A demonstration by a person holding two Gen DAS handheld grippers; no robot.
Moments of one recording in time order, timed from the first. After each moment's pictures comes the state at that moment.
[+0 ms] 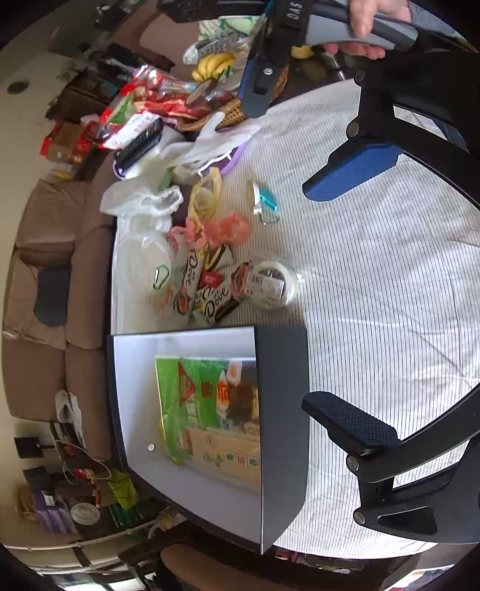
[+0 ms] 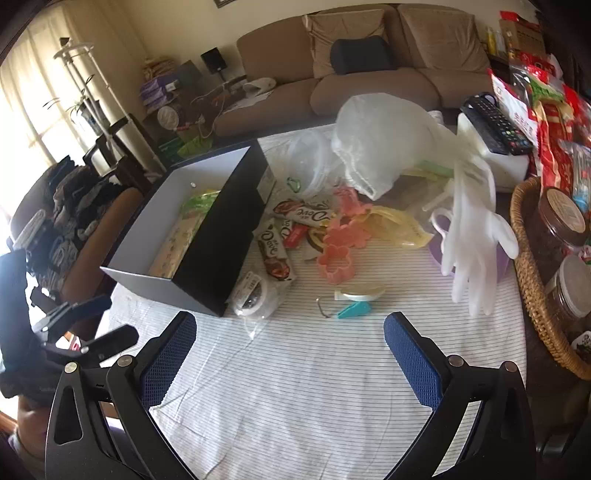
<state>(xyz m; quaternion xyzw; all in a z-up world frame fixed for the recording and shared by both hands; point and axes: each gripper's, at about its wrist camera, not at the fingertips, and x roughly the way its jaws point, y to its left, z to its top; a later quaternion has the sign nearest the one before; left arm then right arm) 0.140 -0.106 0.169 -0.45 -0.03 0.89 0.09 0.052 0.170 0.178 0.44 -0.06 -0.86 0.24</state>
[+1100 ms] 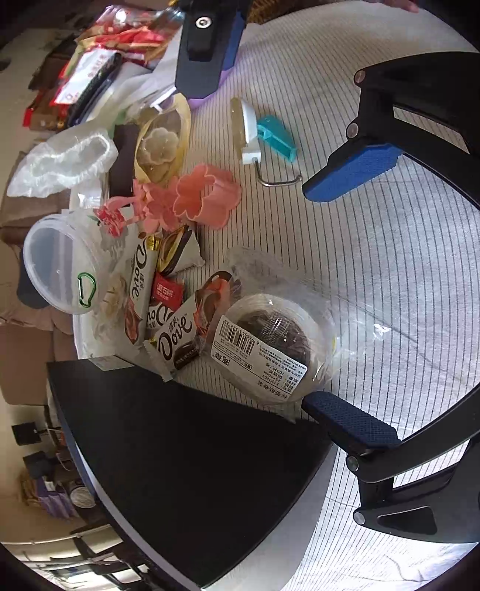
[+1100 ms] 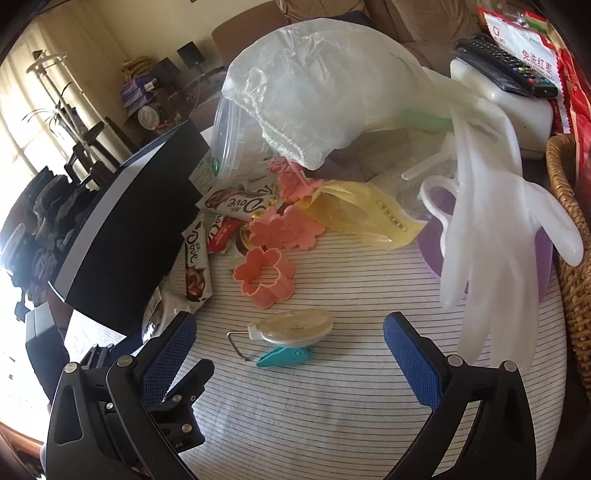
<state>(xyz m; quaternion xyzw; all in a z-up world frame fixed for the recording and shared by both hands) 0.055 -0.036 0.024 -0.45 -0.01 0.89 -0.01 -0.038 0.181 0.073 0.46 -0.07 -0.85 0.25</state>
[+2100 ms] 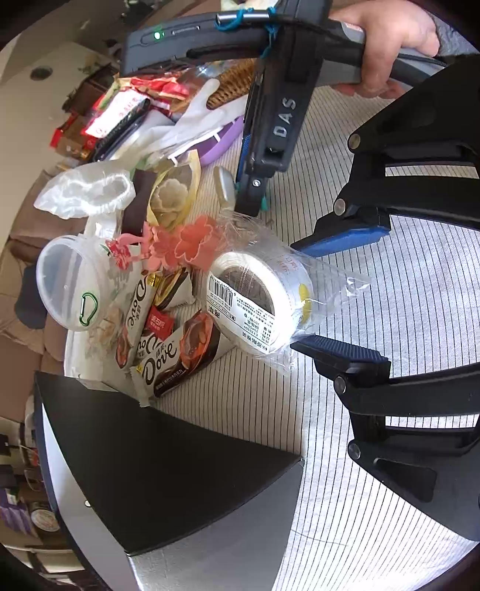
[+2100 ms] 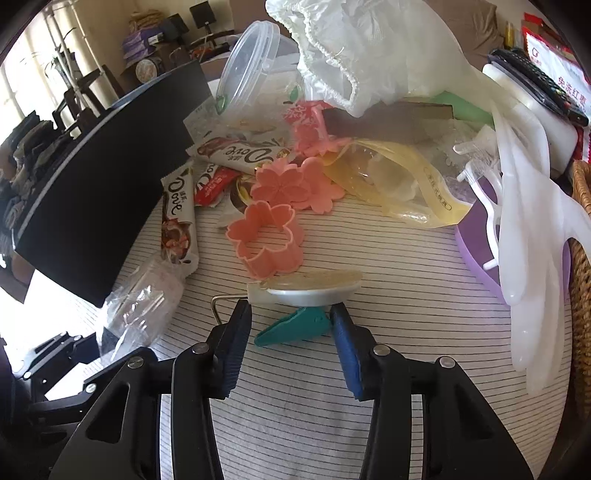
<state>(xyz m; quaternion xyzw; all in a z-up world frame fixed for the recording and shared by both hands) 0.083 -0.057 0.040 -0.45 -0.11 0.88 0.10 -0.034 0.150 0.044 0.48 0.01 -0.84 0.23</state>
